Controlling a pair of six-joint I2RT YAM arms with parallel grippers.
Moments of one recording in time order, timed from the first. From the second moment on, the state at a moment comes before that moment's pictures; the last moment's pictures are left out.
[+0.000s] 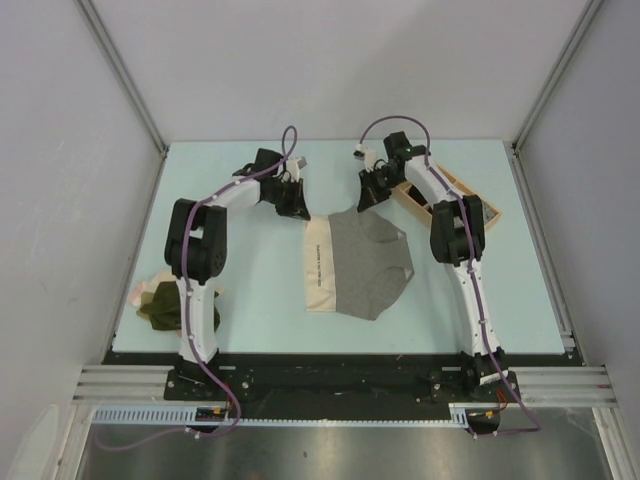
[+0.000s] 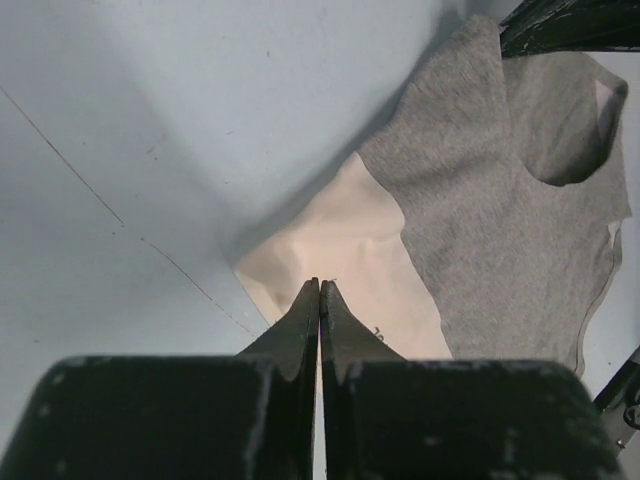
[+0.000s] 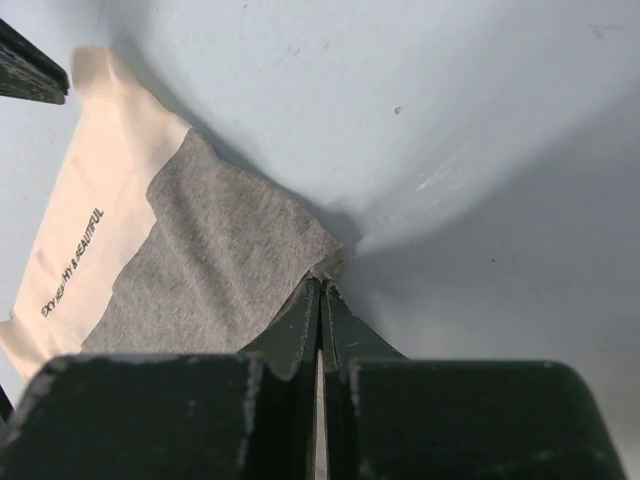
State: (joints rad) left arm -0.27 2.18 1.63 -0.47 0.55 -0.14; right arm 0.27 2.58 2.32 -0.91 -0.69 -0.28
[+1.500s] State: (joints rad) left arm -0.33 2.34 1.89 -0.61 0.39 -0.03; right arm 0.24 2.51 2.29 -0.88 -0.77 -0.29
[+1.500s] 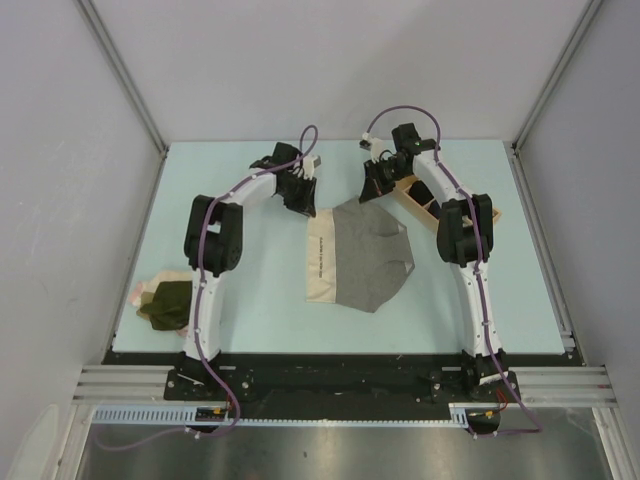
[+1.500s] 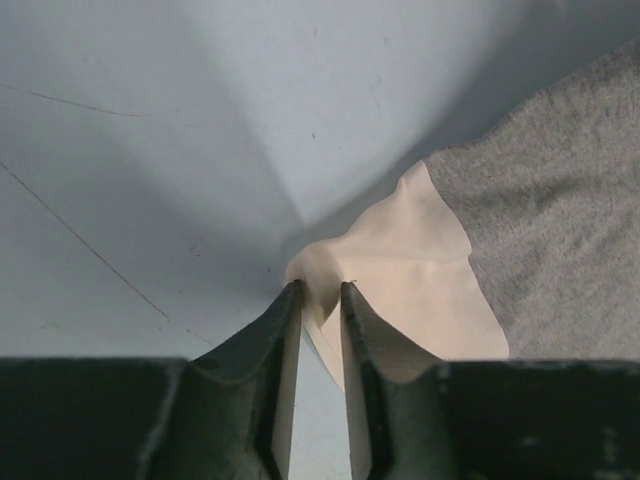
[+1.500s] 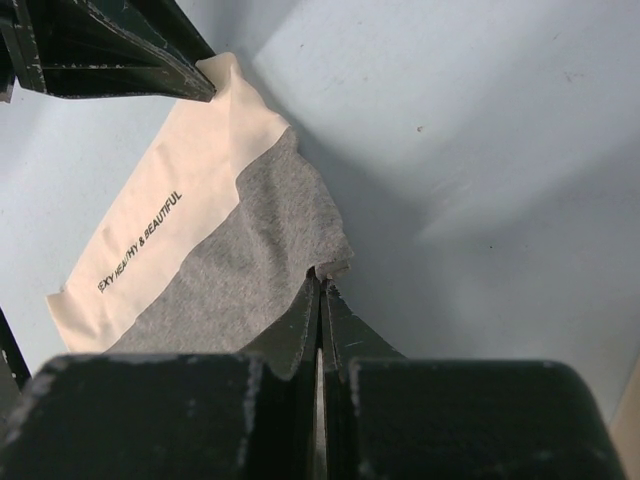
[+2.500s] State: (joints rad) left arm -0.34 1.95 1.41 -0.19 0.38 -0.07; right arm 0.21 2.42 2.18 -0.85 -0.84 -0.30
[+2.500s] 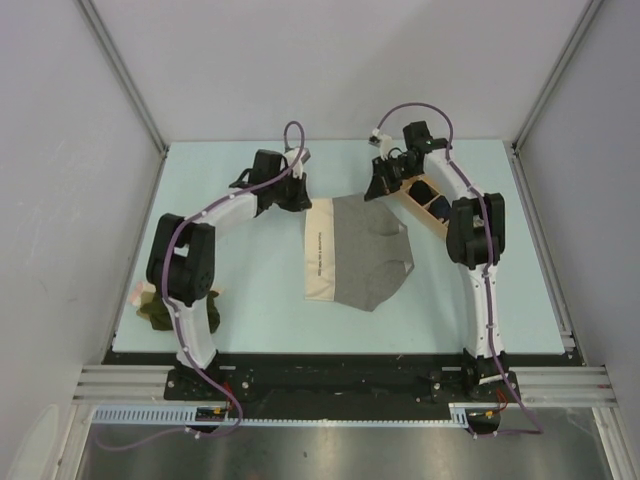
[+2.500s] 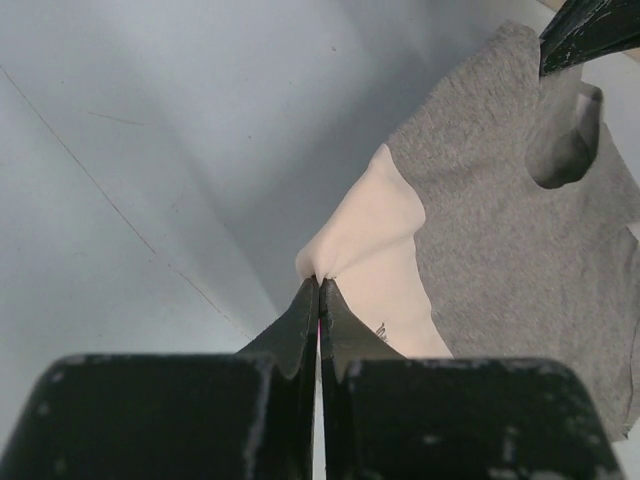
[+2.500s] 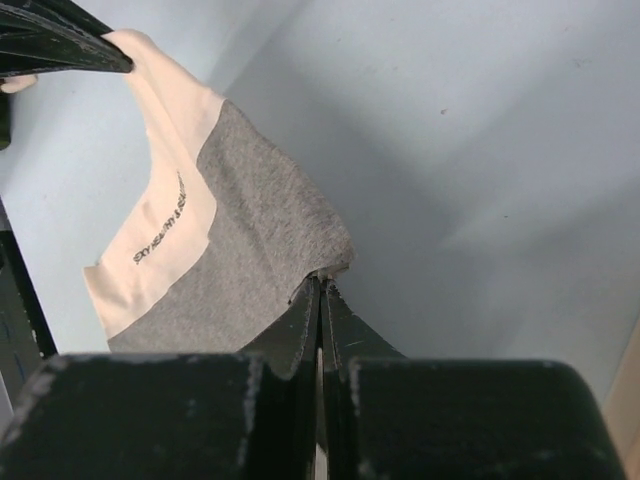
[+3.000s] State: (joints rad) left arm -0.37 1.78 1.21 -0.14 0.42 -0.07; right arm 0.22 2.13 1.80 -0.79 -0.92 -0.39
